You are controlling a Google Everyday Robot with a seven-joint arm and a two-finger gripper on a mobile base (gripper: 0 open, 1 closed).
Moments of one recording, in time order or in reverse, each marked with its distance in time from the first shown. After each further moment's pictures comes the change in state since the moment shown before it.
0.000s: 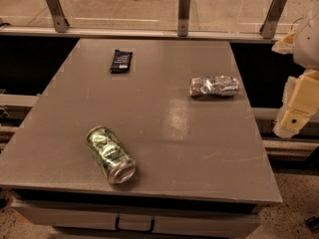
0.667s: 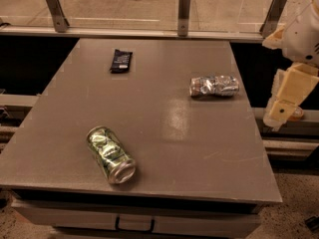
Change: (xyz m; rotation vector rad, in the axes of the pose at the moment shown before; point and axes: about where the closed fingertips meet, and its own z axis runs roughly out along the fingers) arm -0.010 -0.021 0.011 0.006 -0.036 -0.017
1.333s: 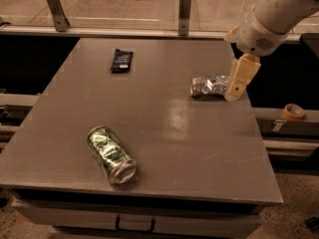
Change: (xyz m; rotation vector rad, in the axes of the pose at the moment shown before) arm -0.039 -0.089 0.084 0.002 -0.092 -0.087
